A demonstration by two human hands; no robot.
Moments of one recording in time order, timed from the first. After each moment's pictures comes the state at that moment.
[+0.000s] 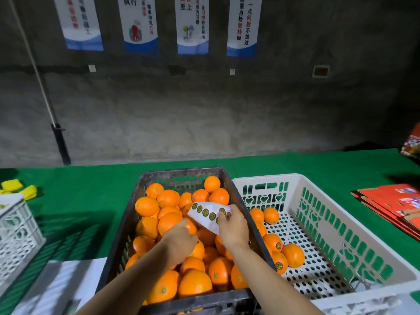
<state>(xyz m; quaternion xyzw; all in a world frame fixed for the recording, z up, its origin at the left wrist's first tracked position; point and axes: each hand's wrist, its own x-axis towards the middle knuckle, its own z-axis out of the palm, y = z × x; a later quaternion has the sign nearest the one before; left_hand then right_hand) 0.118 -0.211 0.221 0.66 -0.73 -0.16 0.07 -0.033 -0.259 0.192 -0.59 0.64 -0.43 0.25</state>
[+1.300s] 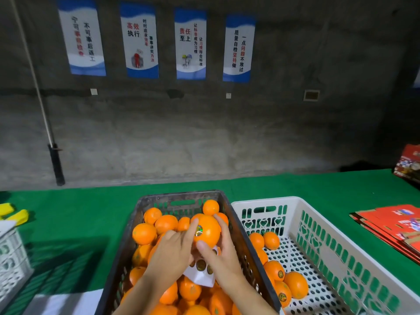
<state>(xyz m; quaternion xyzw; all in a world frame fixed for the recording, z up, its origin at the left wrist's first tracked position) 0.139 -0.233 0.214 0.50 -0.77 0.29 0.27 -0.022 -0.233 0.206 -0.62 0.34 -0.51 0.50</state>
